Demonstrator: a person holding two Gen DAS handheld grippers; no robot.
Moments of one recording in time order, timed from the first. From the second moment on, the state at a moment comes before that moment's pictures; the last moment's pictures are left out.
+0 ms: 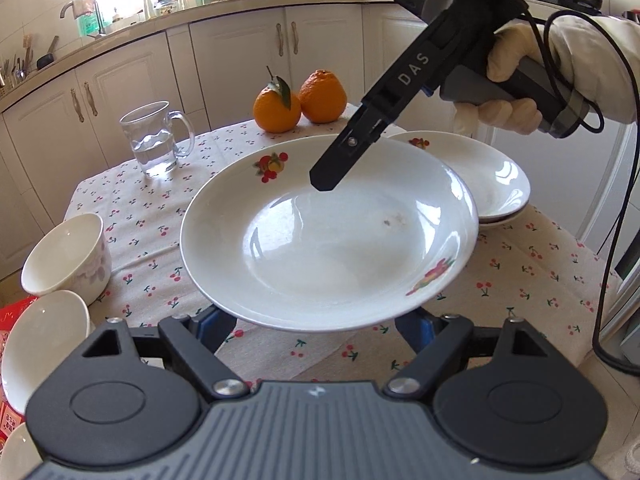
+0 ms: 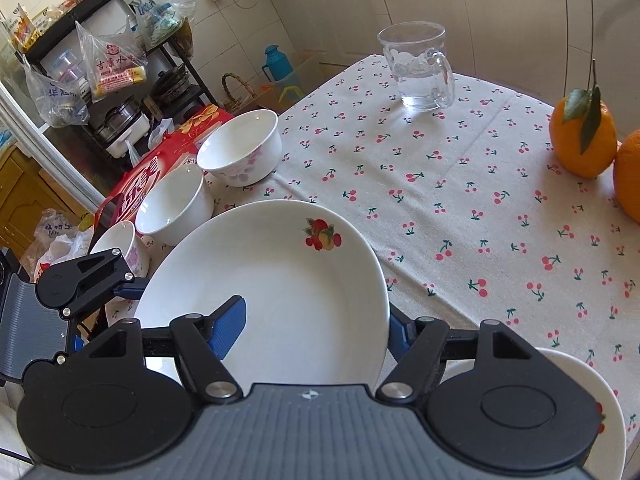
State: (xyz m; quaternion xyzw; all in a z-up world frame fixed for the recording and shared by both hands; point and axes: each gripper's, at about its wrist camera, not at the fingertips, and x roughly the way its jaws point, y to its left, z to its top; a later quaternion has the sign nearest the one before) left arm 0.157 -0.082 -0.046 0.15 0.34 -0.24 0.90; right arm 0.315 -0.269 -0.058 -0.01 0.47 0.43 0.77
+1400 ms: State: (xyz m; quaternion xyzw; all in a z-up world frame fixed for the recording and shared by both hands) left arm 0.181 -0.173 -0.056 0.20 0.33 -0.36 0.85; right arm 0.264 -0.401 -0.074 0.06 0.47 0.30 0.83
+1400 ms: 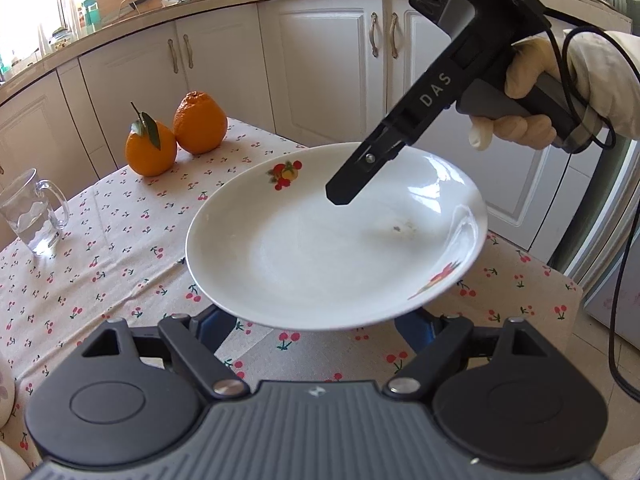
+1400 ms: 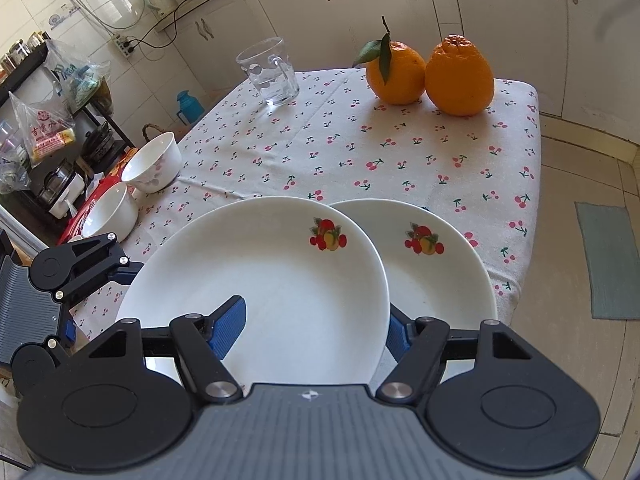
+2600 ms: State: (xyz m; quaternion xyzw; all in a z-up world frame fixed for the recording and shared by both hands) left arm 0.203 -0.190 -0.065 0.20 0.33 -0.39 0.84; right arm 0.235 -0.427 -0.081 0.08 0.47 0.26 0.84
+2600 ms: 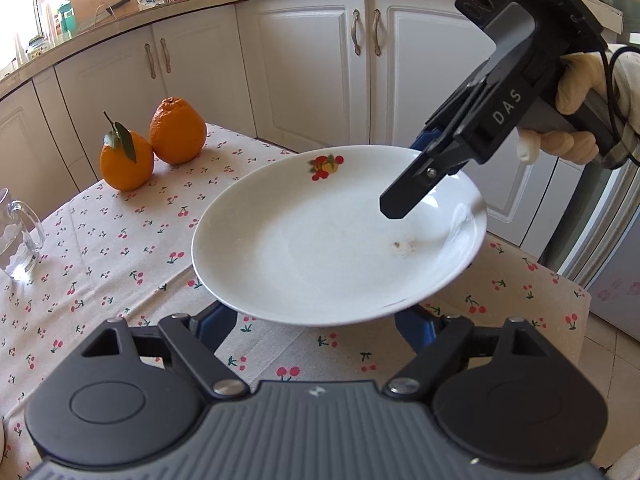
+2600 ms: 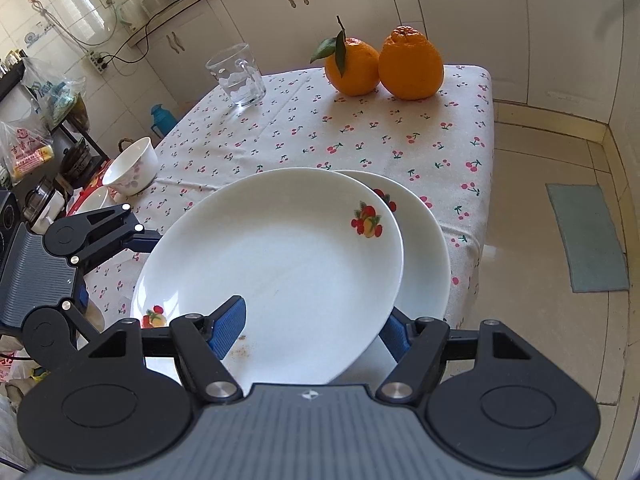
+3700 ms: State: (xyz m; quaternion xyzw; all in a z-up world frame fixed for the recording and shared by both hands) left arm 0.206 -0.185 -0.064 0.19 0.33 -0.39 0.84; right arm 0.192 -0.423 -0.071 0.08 0.47 0.21 0.85
